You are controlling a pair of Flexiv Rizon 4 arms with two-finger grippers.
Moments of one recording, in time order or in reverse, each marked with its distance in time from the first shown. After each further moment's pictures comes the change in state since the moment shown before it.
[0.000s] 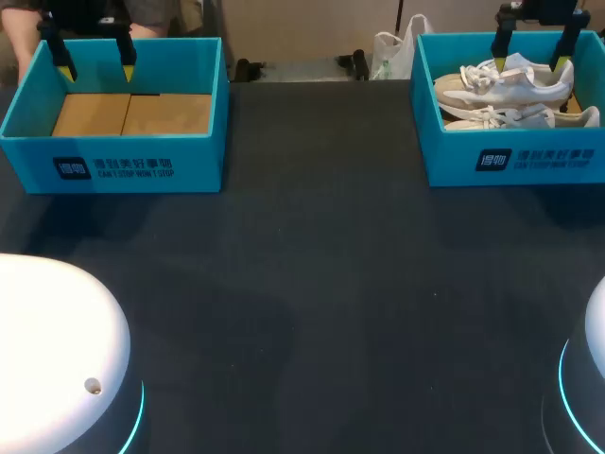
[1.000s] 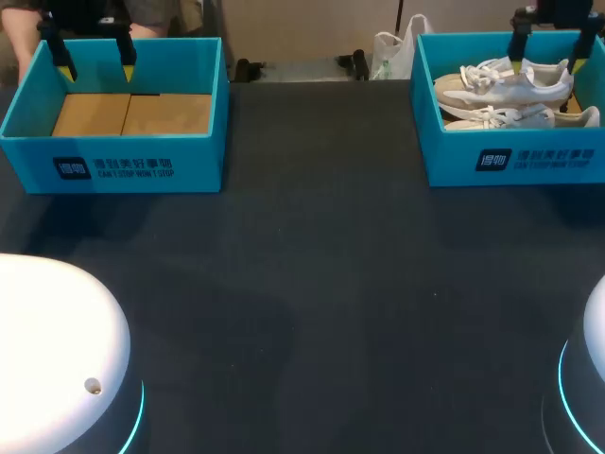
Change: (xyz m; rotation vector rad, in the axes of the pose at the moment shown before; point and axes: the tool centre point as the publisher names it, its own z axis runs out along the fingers) left arm 0.000 0.000 0.000 0.000 0.000 0.000; right arm -0.039 0.000 0.010 -0.005 -0.043 0.041
